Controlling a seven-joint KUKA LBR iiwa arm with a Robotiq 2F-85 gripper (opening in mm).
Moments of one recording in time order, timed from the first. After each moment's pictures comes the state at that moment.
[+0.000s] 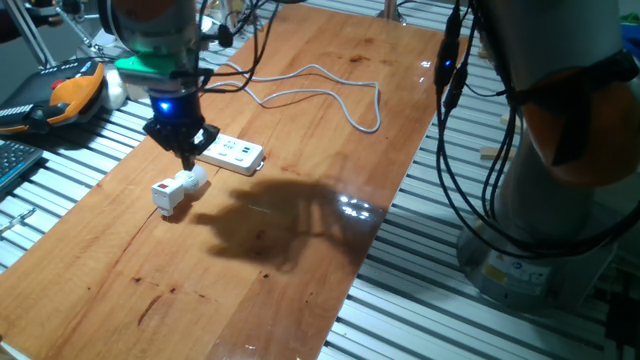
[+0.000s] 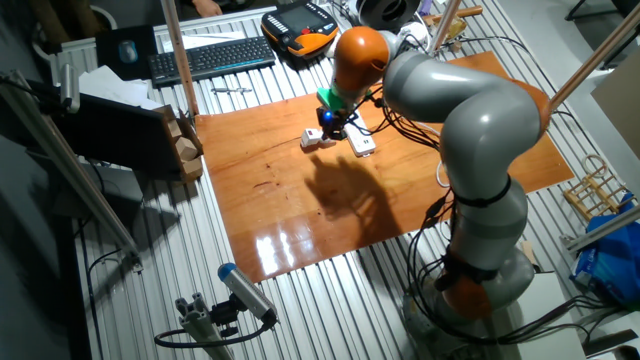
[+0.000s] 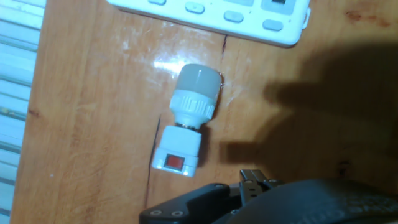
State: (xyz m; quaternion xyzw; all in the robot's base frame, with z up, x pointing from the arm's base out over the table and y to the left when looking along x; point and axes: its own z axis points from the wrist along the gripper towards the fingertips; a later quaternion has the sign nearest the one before) arm 0.583 0.167 0.151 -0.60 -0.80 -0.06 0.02
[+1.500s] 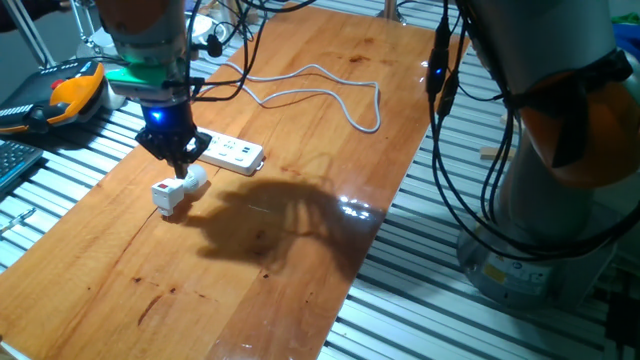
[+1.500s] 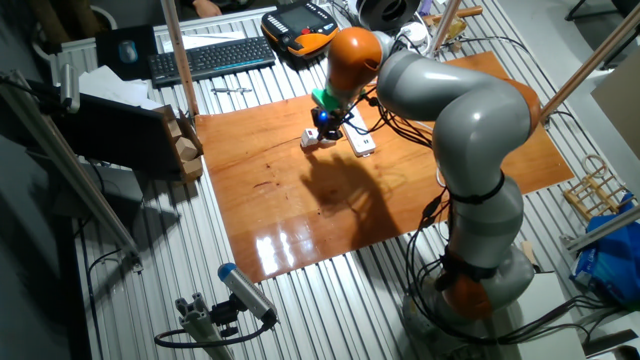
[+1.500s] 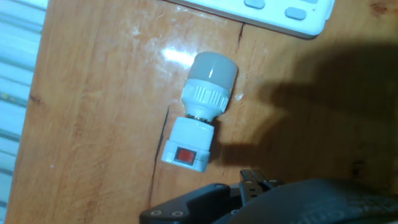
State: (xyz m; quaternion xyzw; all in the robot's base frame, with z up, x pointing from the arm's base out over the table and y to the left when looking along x) arm 0.590 0.175 0.142 -0.59 -0.81 -0.06 0.02
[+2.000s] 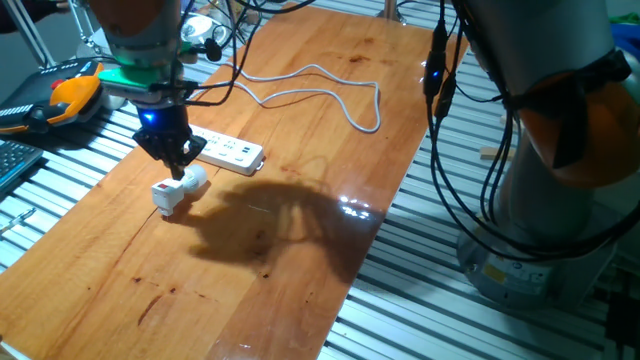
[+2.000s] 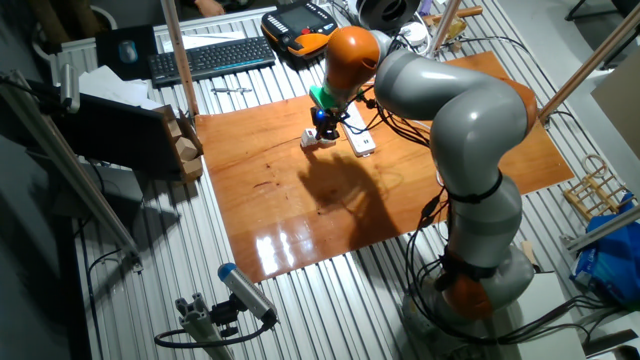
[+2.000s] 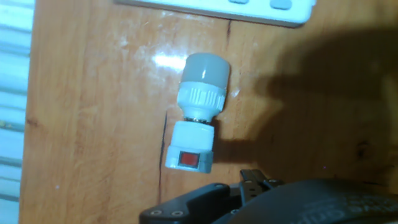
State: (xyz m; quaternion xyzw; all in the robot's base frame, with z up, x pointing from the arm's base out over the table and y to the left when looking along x) arm 0.596 0.181 0.140 -0.63 -0.77 -0.05 0.04
